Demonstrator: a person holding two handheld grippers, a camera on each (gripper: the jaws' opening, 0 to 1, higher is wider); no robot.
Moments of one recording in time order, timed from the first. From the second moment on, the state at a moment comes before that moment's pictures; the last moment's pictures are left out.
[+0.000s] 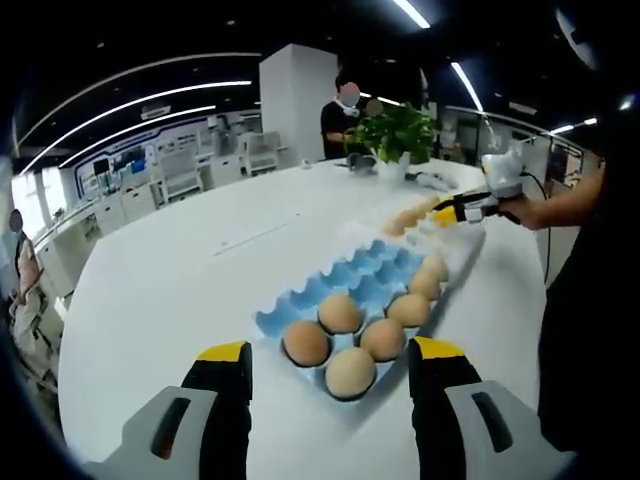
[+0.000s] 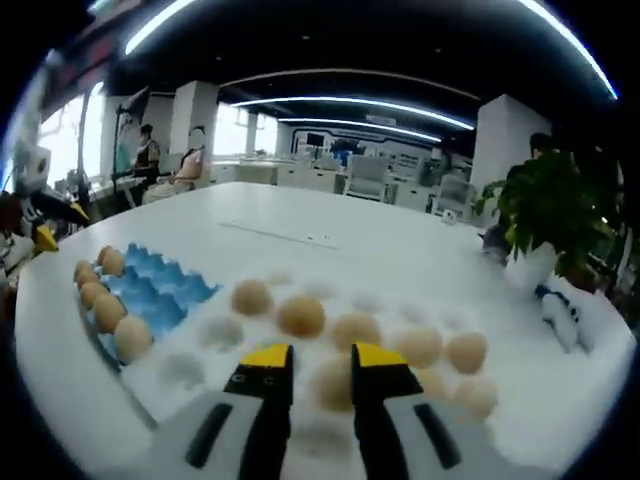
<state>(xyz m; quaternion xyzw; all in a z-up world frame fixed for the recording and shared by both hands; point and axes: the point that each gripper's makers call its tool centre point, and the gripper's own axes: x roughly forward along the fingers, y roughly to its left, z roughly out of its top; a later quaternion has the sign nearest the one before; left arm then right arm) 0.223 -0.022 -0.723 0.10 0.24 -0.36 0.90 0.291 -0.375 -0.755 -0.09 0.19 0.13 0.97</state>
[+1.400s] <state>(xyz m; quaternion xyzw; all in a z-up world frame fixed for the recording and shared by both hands) 0.222 -0.021 -0.724 0.10 0.24 -0.35 0.90 0.292 -0.383 -0.753 -0.05 0.20 0.12 0.97</state>
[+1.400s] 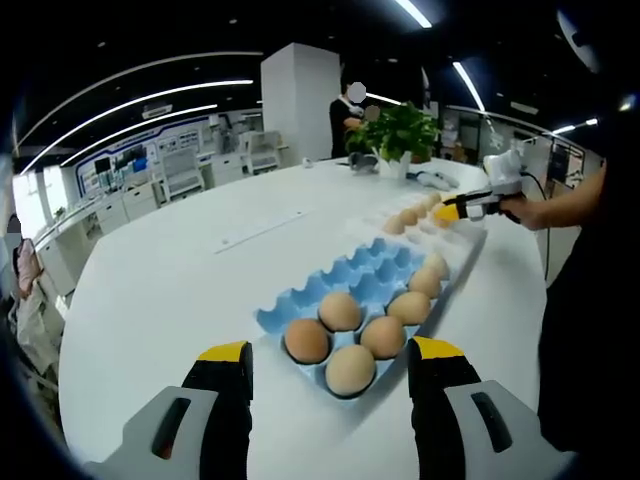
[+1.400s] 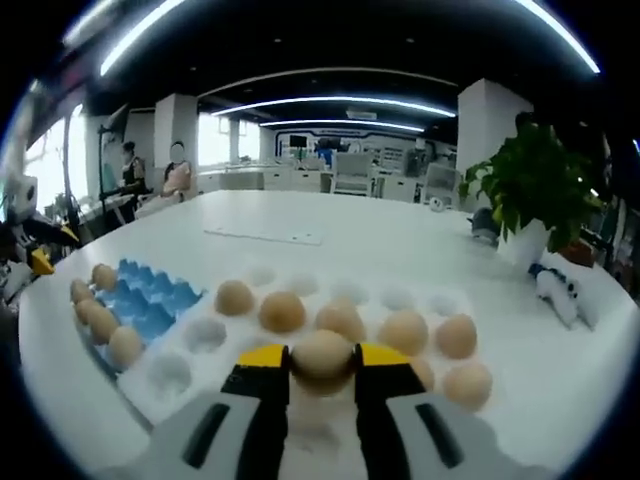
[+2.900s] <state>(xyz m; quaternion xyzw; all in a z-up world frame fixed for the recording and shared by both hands) 0.223 -0.019 -0.724 0.10 0.24 -0.35 0.90 0.285 -0.210 -0.740 -0.03 0.18 0.32 0.93</state>
